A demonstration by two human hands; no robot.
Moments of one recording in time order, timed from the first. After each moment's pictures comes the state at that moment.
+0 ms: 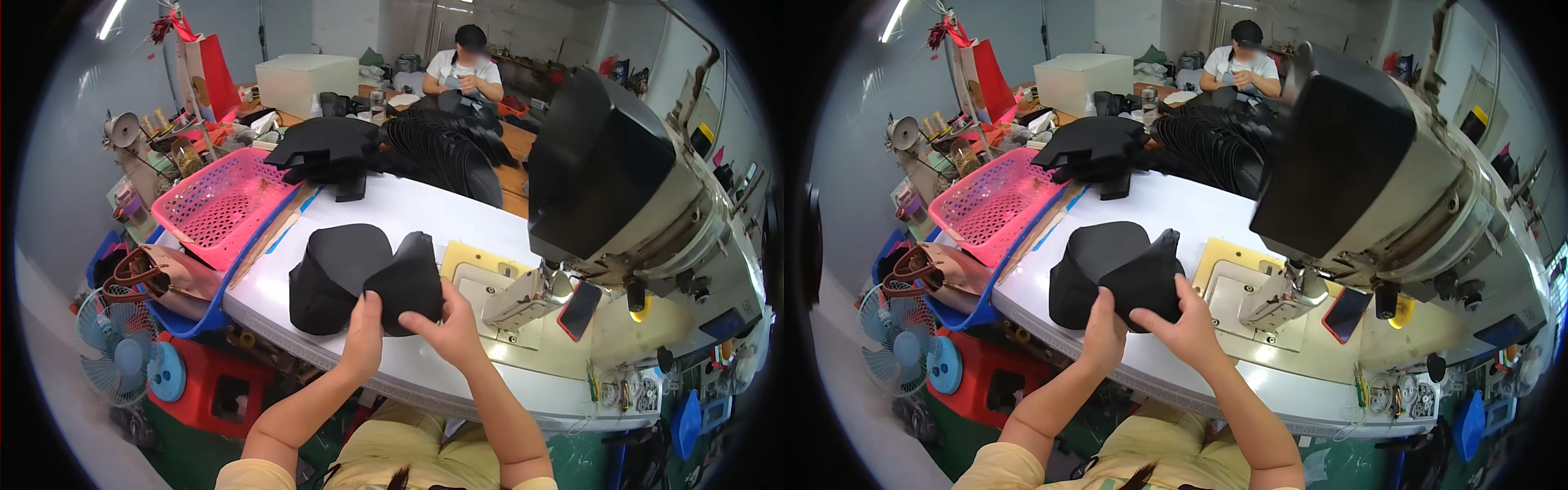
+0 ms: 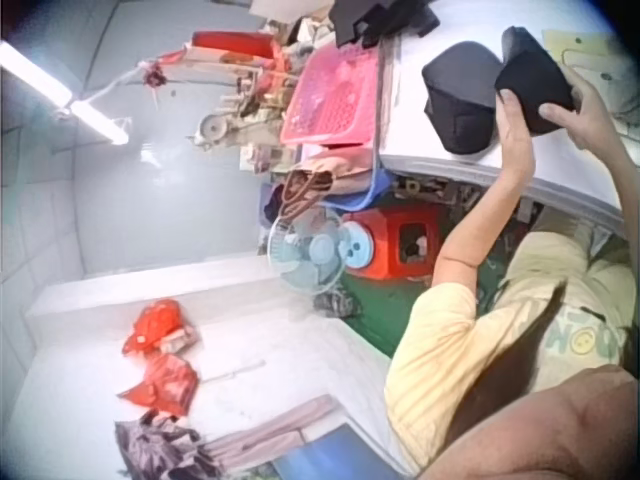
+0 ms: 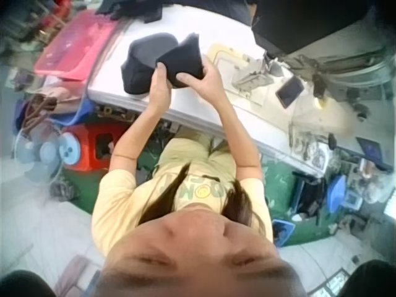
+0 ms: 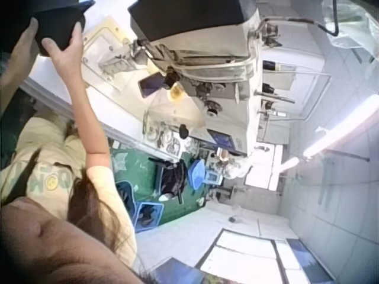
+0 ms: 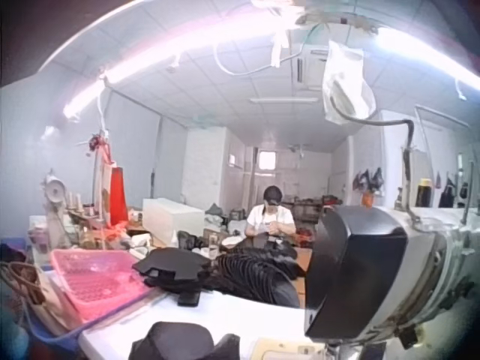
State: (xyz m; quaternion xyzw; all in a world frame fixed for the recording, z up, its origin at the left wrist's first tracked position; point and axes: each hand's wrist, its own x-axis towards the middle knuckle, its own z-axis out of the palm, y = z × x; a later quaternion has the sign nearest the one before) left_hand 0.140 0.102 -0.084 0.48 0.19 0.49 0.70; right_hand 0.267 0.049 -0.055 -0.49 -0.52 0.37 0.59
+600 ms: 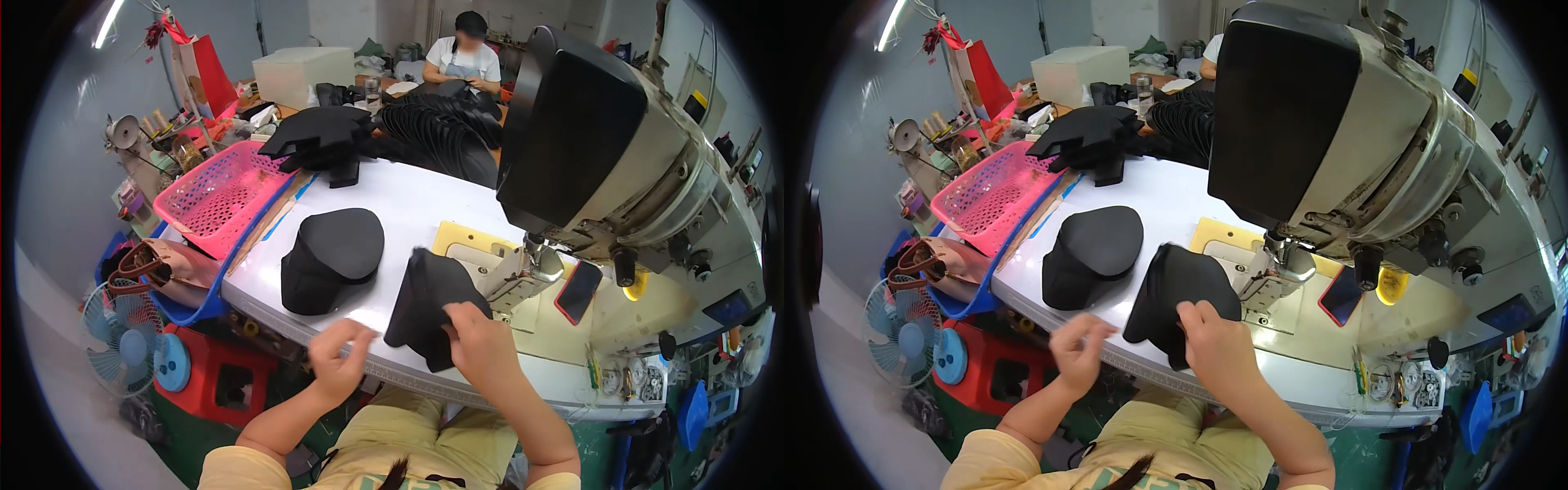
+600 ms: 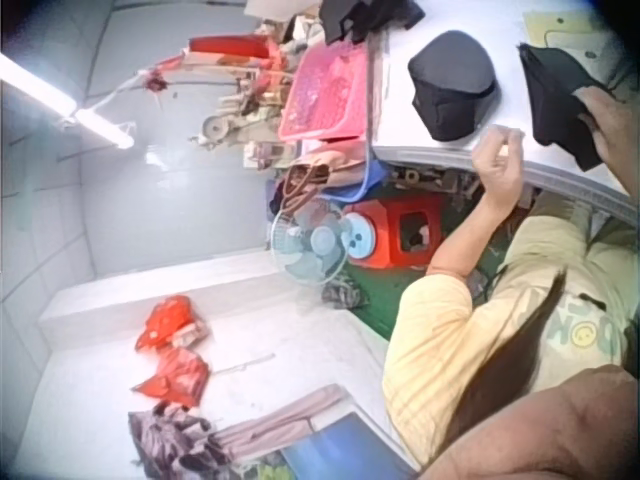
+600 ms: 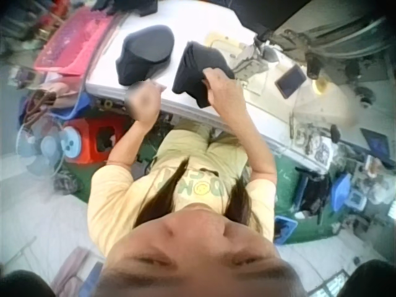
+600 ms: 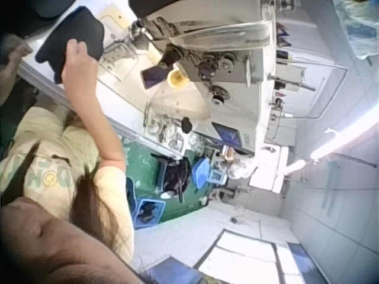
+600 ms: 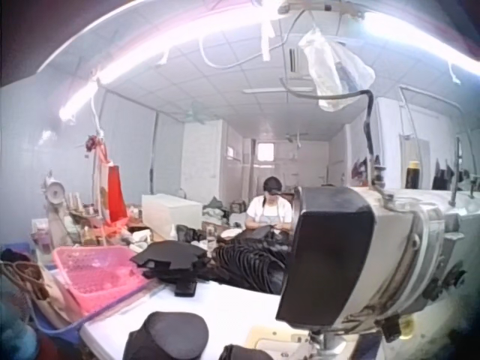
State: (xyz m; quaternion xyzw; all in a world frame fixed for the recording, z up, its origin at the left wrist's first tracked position) left_hand 0.085 0.062 -0.099 0.79 0.24 0.41 0.37; right_hand 0.297 -0.031 -0.042 -0.66 -0.70 -0.06 0.27
